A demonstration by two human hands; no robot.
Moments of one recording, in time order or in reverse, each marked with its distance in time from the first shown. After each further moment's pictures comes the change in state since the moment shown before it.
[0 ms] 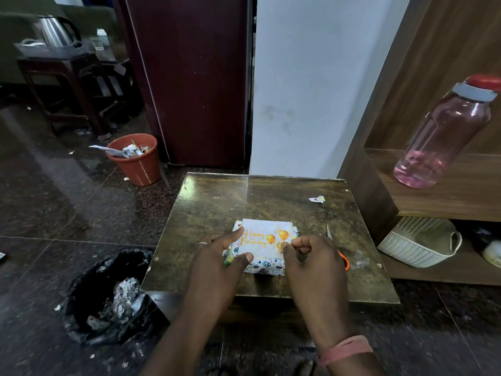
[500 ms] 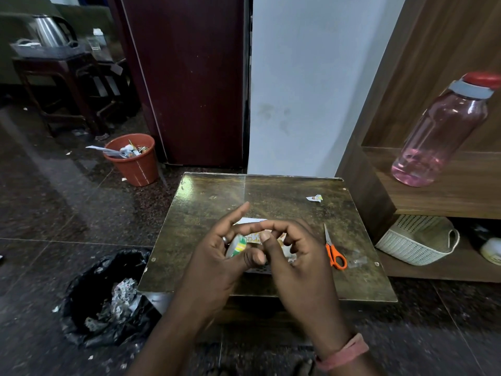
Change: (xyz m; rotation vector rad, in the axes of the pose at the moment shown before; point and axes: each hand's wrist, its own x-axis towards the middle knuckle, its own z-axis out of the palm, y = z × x) left_hand -0.006 0.025 -0.008 -0.517 -0.235 0.119; right_hand -0.007 -0.032 -0.015 0.395 -0.161 -0.297
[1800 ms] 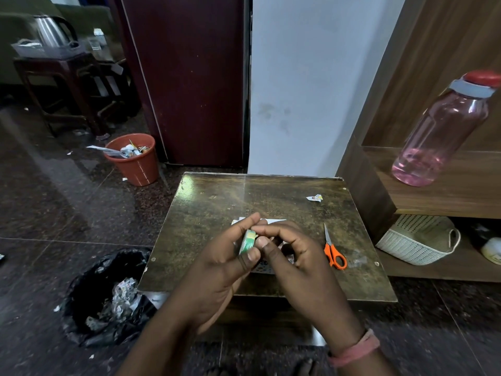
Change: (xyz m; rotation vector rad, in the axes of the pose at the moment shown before) left_hand -0.003 0.000 0.003 -0.471 -0.185 -0.128; right_hand 0.005 0.008 -0.008 0.184 -0.207 0.057
